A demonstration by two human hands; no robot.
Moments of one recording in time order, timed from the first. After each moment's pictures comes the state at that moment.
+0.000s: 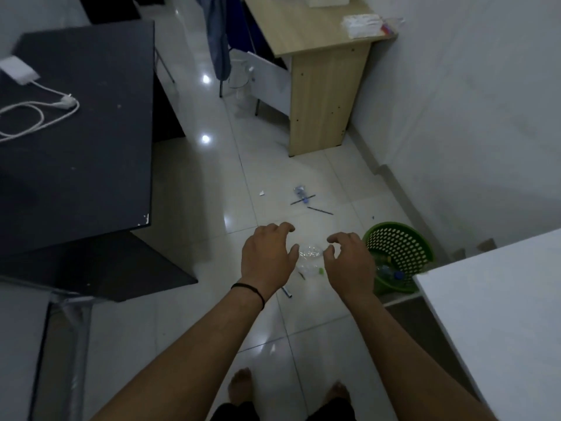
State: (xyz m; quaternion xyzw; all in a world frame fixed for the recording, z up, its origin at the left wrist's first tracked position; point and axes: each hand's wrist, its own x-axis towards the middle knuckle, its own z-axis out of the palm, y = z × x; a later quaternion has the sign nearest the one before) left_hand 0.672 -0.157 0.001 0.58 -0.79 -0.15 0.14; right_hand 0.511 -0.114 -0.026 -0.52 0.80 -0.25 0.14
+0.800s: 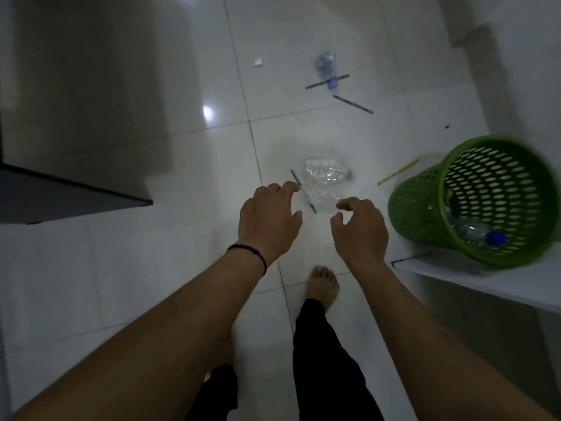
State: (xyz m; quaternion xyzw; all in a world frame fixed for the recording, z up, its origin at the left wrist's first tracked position) left_hand 0.671 -0.254 -0.390 0.60 -0.76 -0.25 0.03; right_hand 0.505 -0.209 -0.411 -0.48 0.84 -0.13 0.21
